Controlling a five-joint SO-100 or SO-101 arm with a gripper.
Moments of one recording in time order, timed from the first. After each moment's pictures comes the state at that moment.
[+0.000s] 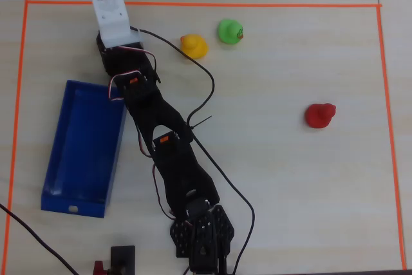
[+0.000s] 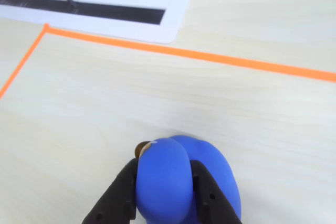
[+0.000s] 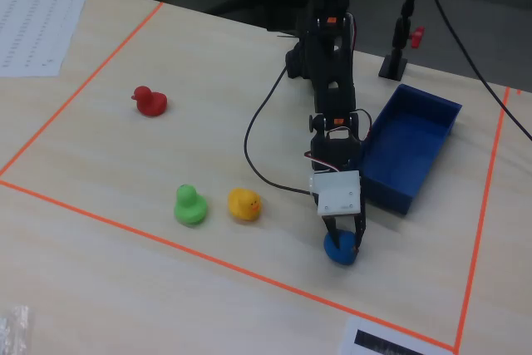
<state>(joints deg) -21.8 55.1 86.4 -3.6 -72.7</state>
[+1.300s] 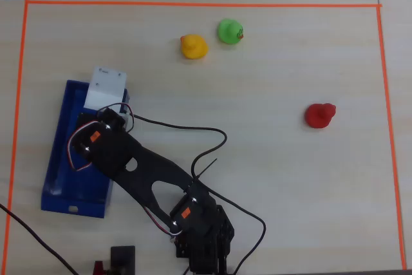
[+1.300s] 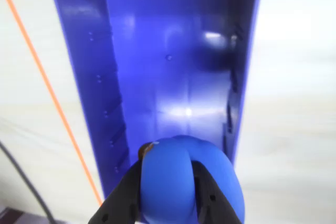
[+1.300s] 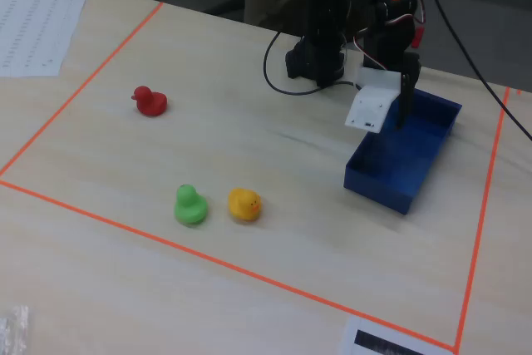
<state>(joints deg) -45.7 100.3 97.2 70.9 -26.7</state>
